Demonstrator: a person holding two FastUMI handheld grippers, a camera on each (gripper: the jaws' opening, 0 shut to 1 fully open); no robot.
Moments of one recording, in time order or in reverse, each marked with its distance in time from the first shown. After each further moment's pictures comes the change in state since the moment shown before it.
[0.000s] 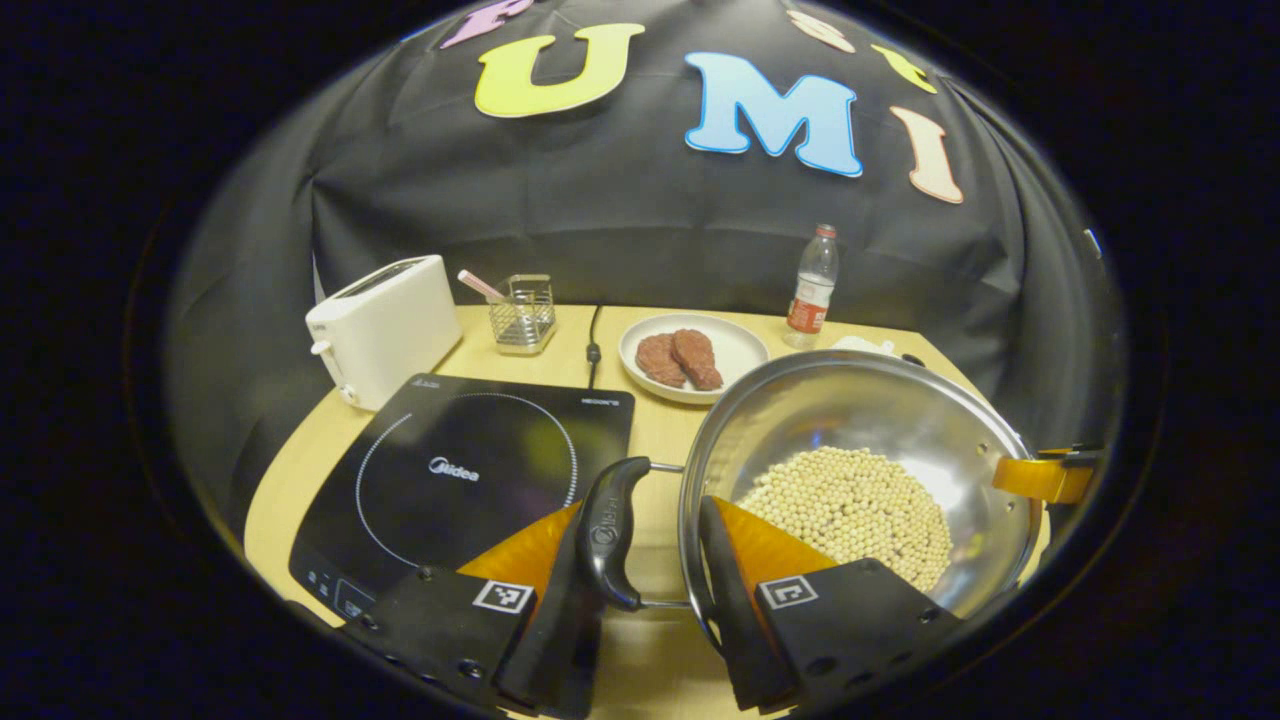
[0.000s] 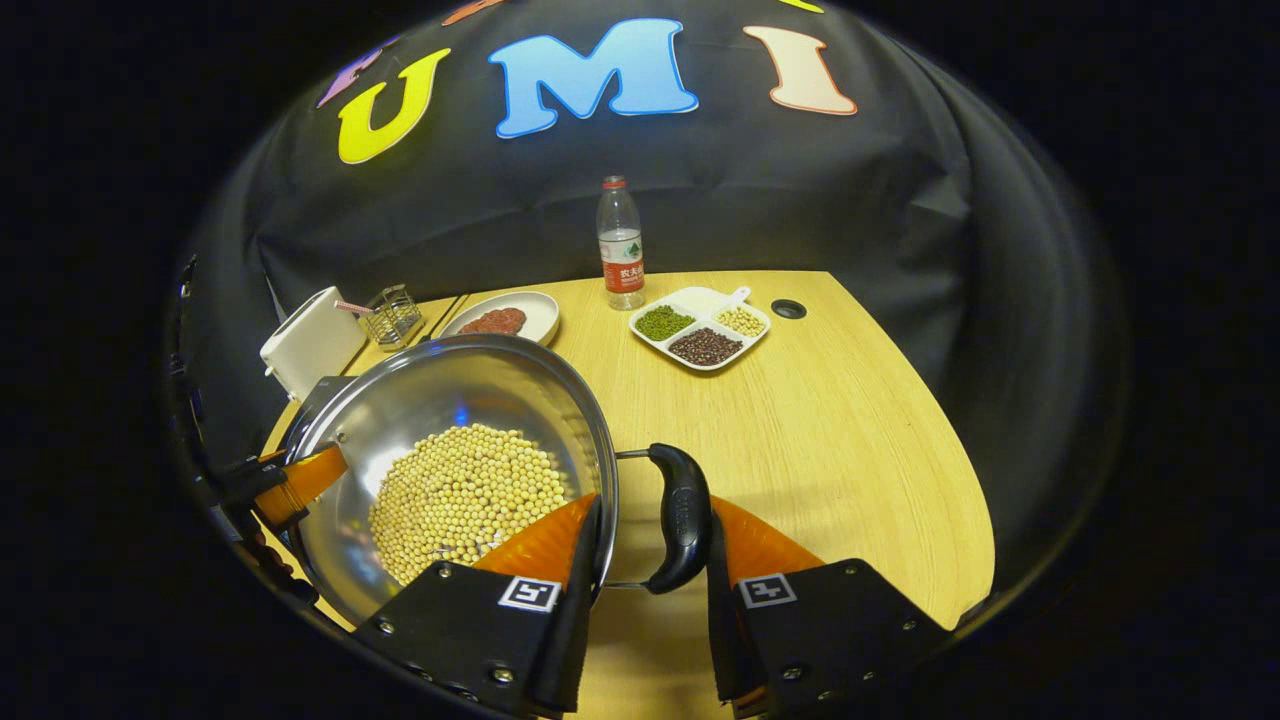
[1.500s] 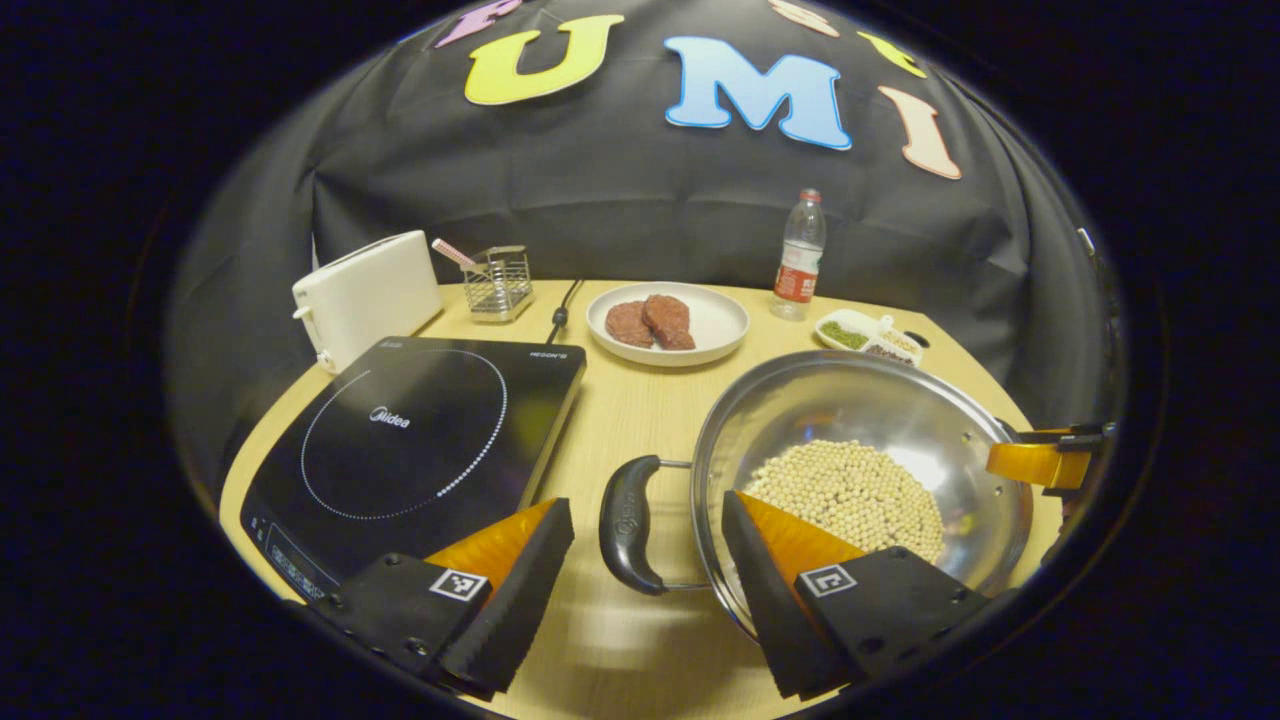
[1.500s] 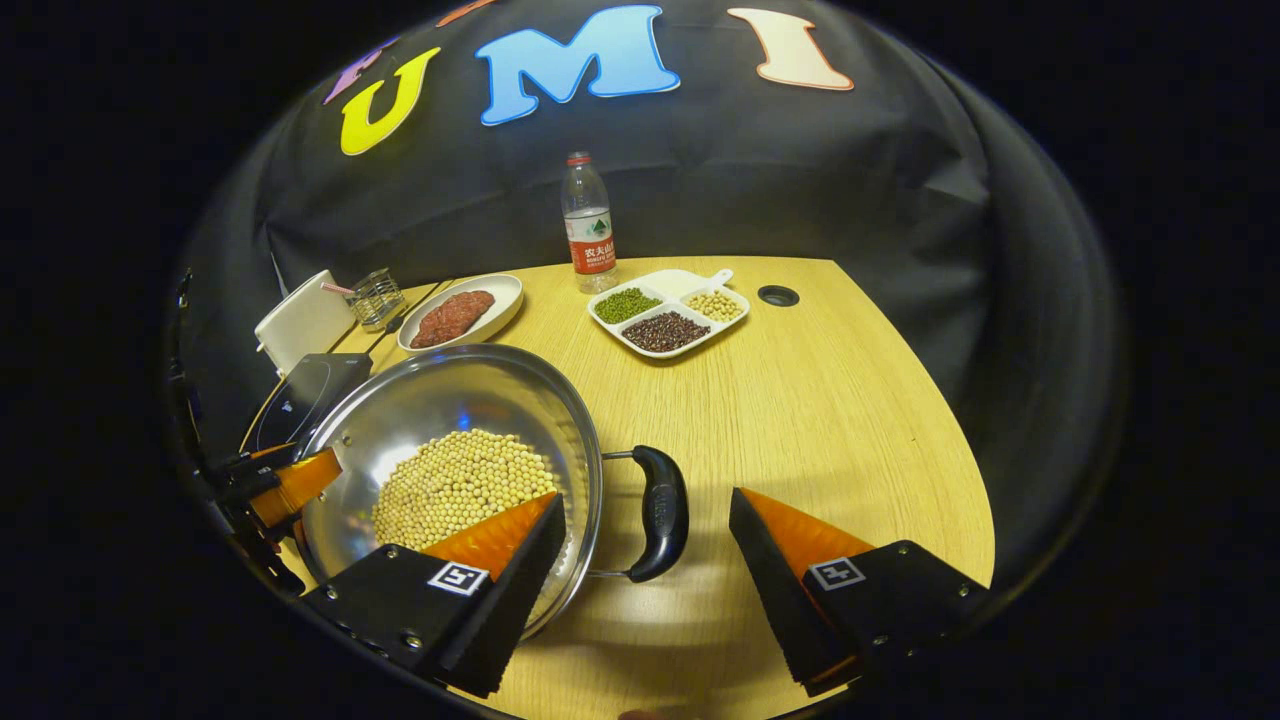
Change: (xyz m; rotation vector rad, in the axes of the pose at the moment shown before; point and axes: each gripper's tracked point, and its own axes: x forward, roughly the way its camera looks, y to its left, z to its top) left arm 0.034 -0.065 -0.055 -0.016 0.031 0.045; right arm 0.057 -0.082 -0.017 -0.043 0.019 0.066
